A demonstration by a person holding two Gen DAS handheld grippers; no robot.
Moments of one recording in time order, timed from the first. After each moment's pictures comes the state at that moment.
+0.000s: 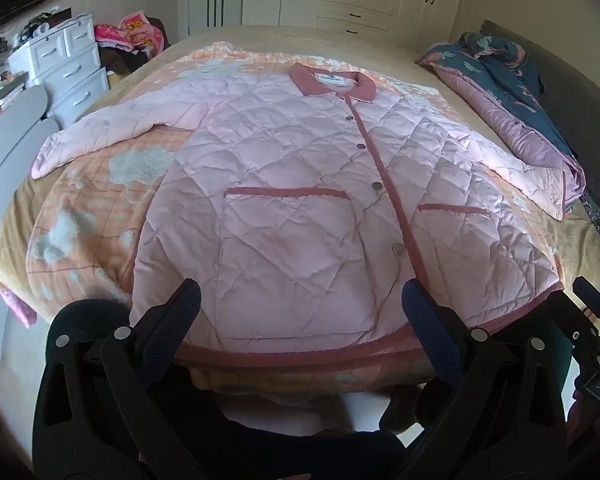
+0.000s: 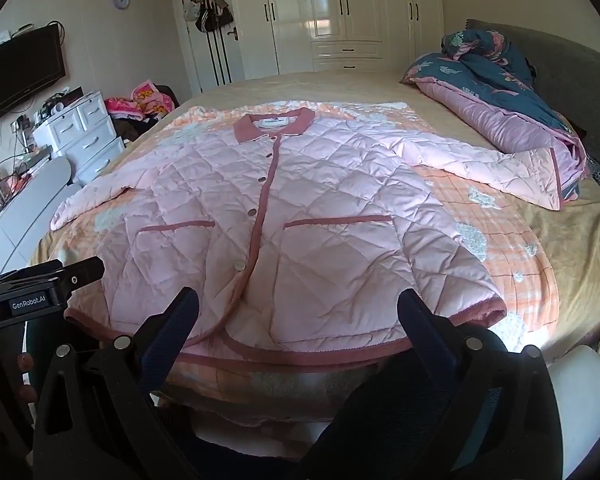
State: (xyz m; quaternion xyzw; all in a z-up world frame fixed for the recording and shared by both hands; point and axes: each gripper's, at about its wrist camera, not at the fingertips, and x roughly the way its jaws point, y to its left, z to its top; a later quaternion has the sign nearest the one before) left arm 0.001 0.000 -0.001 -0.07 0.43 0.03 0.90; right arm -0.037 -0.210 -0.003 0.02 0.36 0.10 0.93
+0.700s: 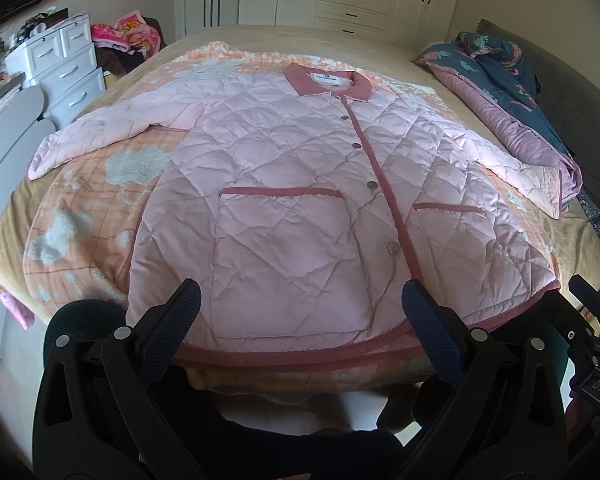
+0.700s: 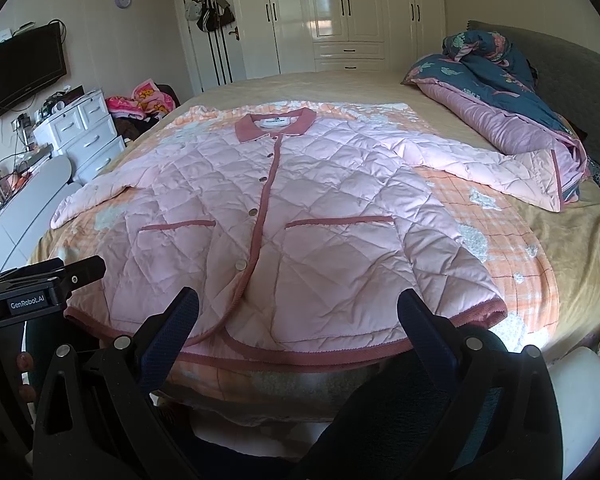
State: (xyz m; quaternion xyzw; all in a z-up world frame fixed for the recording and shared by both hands) left arm -0.001 -0.008 0.004 -0.07 0.43 0.02 0.90; right arm -0.038 -0.206 -0.005 0.01 0.36 0.10 0.93
